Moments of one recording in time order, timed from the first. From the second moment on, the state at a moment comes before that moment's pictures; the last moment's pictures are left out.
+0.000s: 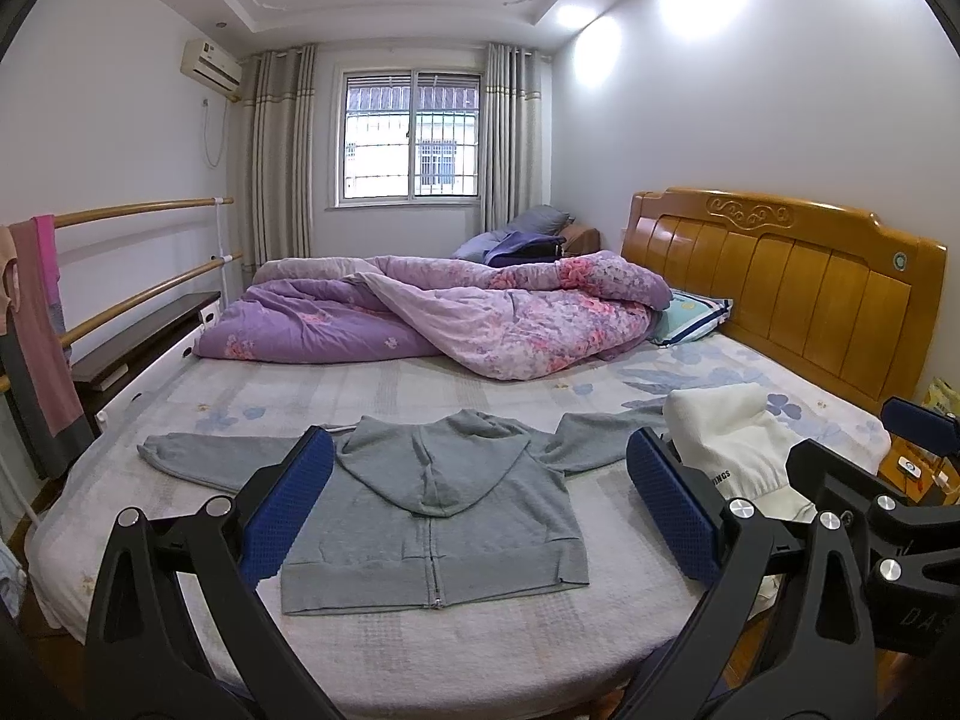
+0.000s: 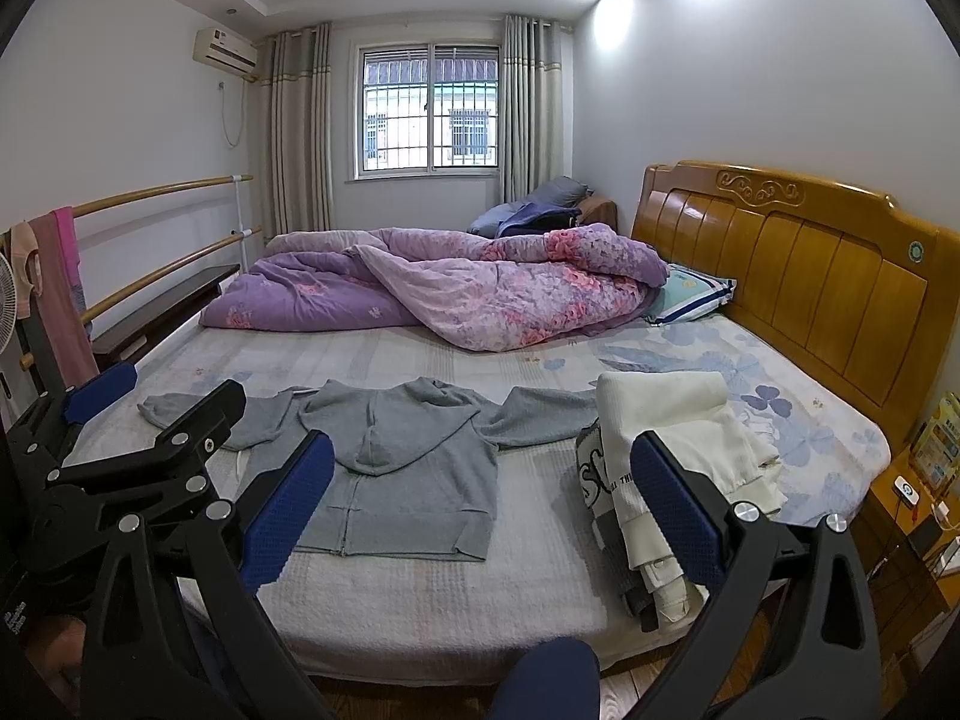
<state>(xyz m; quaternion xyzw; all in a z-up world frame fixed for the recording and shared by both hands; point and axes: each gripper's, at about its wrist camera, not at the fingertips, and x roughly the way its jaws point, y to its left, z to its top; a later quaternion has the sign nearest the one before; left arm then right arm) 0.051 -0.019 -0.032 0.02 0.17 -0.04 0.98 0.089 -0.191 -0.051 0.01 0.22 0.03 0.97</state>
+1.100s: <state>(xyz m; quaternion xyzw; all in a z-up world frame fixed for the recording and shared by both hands) 0.052 -0.013 -0.037 0.02 0.17 -0.04 0.98 0.093 -0.192 -0.052 0.02 0.22 0.03 0.97</state>
